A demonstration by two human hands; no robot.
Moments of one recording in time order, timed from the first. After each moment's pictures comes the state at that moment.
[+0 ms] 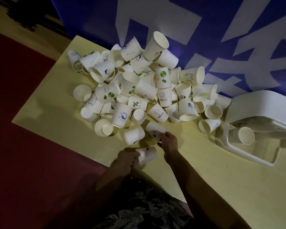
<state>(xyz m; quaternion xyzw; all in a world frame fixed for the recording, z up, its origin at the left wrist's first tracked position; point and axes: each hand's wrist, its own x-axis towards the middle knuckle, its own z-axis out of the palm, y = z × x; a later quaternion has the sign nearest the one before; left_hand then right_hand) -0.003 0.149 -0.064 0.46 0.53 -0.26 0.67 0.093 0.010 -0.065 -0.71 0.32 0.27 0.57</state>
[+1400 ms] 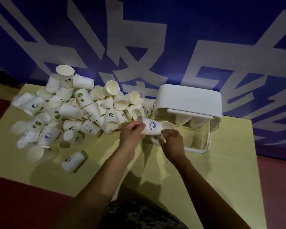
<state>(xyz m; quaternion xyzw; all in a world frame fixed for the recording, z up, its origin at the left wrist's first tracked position) 0.153 -0.173 0.060 0.63 0.34 -0.06 0.70 0.159 -0.334 -0.022 -0.97 -0.08 0.07 0.24</state>
